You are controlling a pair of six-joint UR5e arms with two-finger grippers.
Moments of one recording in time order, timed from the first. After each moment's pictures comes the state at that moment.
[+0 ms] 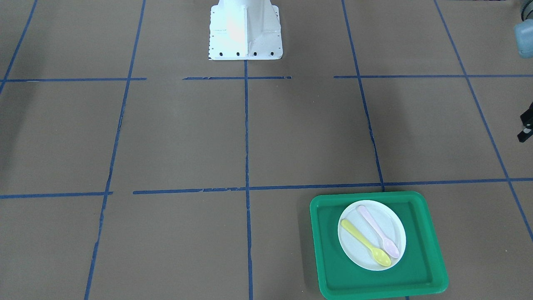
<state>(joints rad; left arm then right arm) -1.45 -1.72 -1.70 -1.73 -2.29 -0.03 1.58 -1.65 1.61 -1.51 2.28 0.03</state>
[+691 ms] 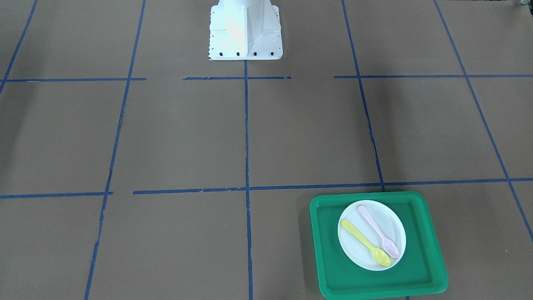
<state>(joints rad) -1.56 -1.55 -1.64 -1.56 -2.35 0.07 1.58 -1.65 1.61 -1.51 2.28 0.03</state>
